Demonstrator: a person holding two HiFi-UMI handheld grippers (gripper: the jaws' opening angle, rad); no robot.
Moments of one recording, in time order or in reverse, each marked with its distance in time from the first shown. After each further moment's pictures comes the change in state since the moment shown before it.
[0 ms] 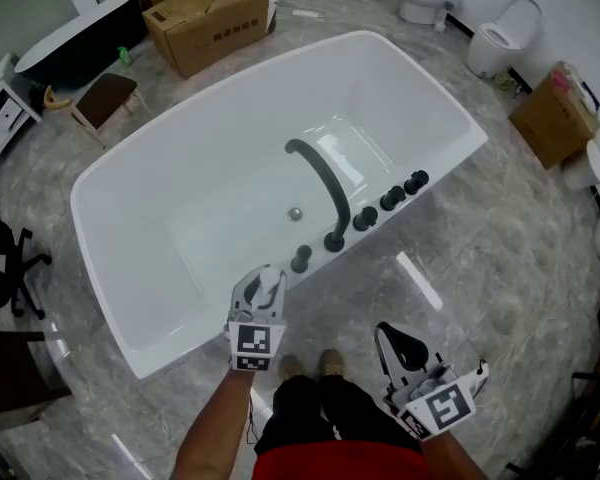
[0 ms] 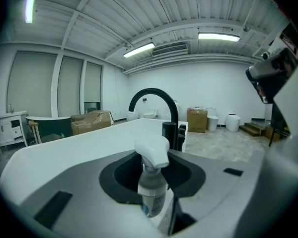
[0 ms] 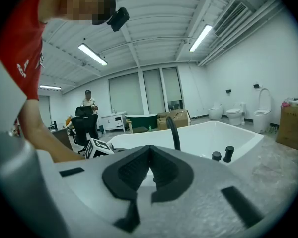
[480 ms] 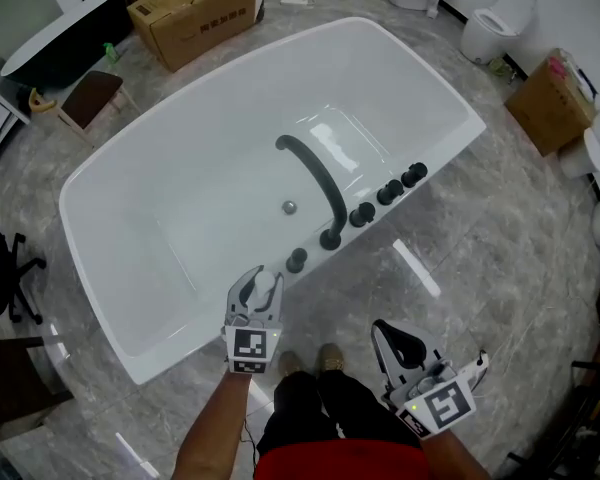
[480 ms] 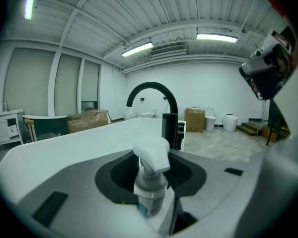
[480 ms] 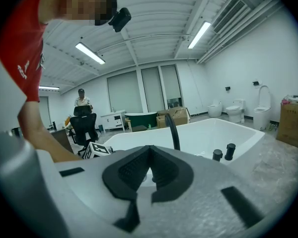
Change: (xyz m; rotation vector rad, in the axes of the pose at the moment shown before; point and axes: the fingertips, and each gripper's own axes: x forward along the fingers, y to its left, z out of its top) left arm 0.018 -0.002 -0.017 0.000 -0.008 -0.029; right arm 0.019 -0.014 -0.007 0.016 0.020 0.000
